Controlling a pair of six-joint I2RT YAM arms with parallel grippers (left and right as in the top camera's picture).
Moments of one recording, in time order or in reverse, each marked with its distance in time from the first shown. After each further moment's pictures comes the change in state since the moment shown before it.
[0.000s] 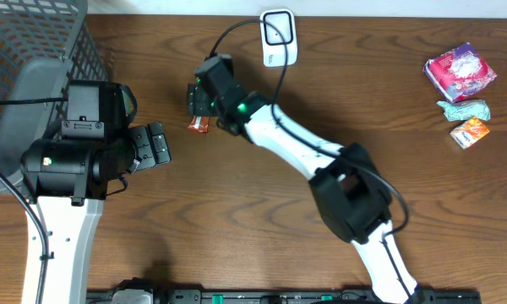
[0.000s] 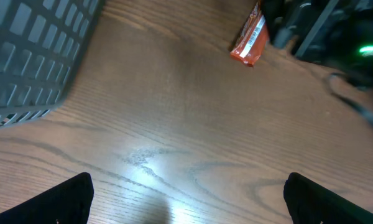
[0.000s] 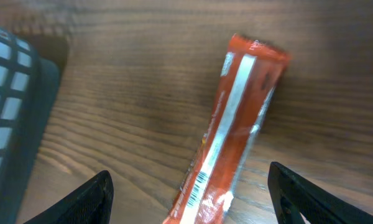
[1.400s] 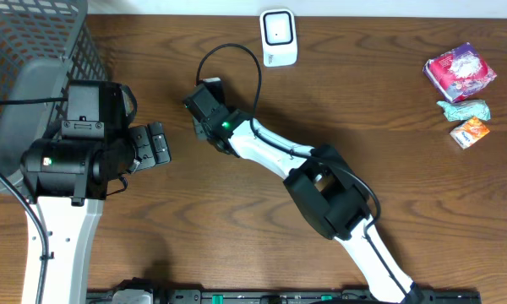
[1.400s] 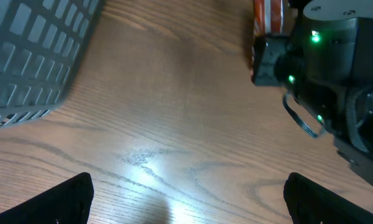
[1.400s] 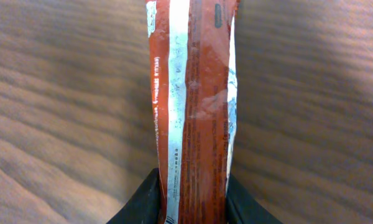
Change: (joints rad) left arm 0.000 0.000 0.000 0.000 0.000 0.000; right arm 0.057 0.114 0.003 -0.059 0.190 -0.167
